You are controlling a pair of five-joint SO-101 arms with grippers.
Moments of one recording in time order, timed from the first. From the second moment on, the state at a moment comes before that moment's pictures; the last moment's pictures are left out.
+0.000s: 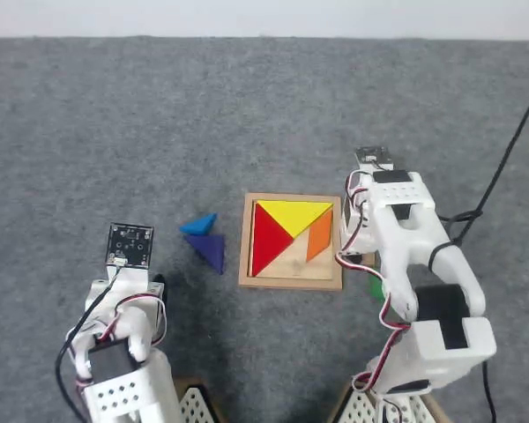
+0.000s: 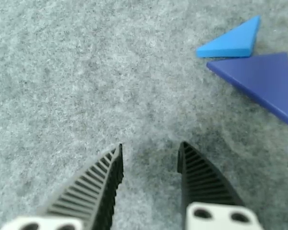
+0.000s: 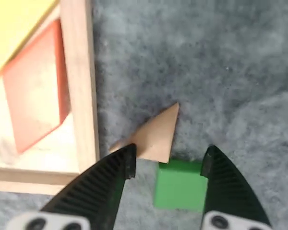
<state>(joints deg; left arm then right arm) -24.0 -103.1 96.9 72.6 -16.5 -9.0 7.0 27.8 67.6 -3.8</state>
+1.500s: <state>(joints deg) -24.0 -103.1 96.9 72.6 -16.5 -8.9 15.1 18.8 67.3 -24.3</state>
